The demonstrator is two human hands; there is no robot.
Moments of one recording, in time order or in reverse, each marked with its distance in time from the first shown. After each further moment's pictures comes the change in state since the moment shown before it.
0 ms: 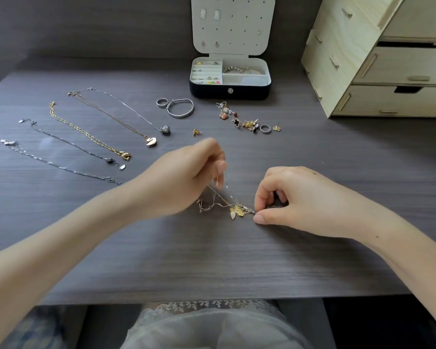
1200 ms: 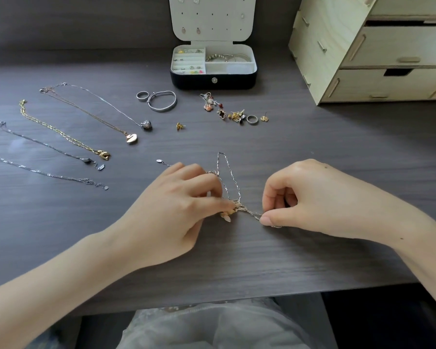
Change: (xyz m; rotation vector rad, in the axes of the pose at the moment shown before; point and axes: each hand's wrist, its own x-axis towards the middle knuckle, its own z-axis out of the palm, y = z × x) left_hand -0.021 -0.005 0.029 0.379 0.098 0.507; right_hand -0.017 0.009 -0.007 0.037 0.006 0.085
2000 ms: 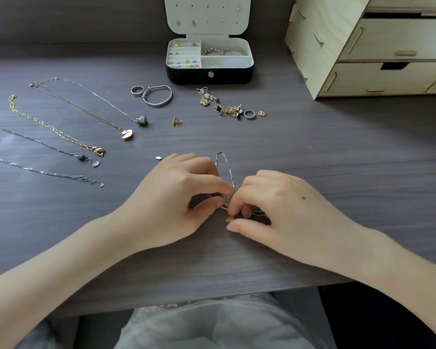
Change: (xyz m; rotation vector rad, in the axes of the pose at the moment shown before) left_hand 0.008 -0.007 0.002 -0.168 0.025 -0.141; right_hand 0.005 -0.010 0.044 -0.103 0.303 -0.331
